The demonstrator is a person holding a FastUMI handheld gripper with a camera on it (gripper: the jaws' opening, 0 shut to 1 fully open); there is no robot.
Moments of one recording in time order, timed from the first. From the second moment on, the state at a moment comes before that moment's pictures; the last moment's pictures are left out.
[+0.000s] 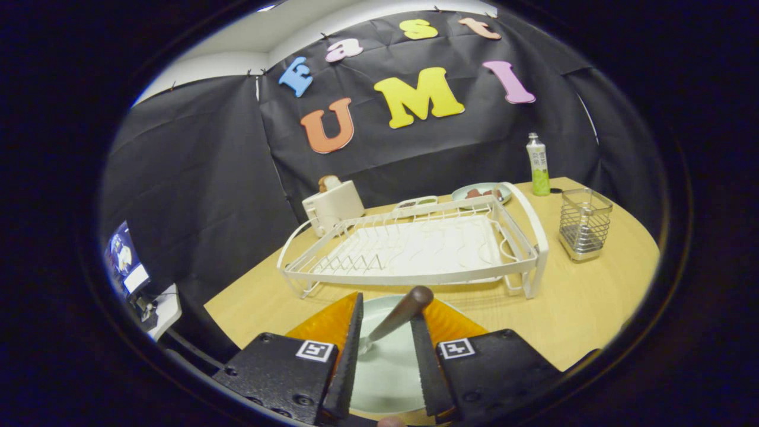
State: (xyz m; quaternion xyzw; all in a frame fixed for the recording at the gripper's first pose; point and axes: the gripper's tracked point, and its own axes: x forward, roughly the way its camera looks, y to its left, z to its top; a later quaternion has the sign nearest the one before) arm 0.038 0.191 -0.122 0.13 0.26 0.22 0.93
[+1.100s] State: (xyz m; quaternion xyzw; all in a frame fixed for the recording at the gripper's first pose) arm 0.029 0.098 -0.005 0.04 0.06 0.07 1.00
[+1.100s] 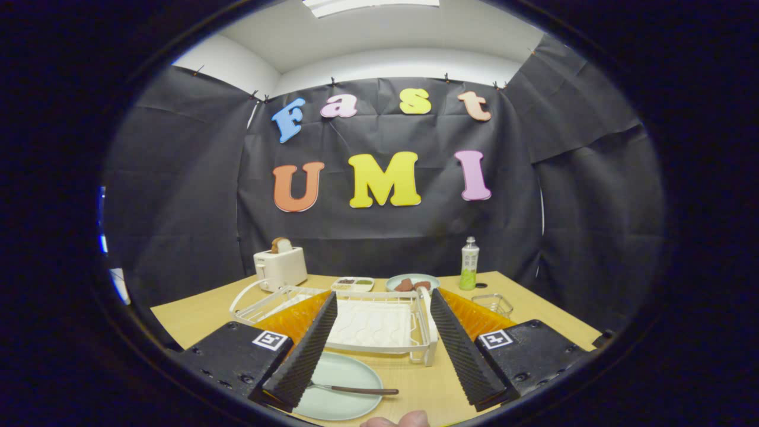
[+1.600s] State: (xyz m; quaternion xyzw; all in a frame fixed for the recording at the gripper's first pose) arm -0.005 0.089 0.001 0.04 0.04 0.04 1.00
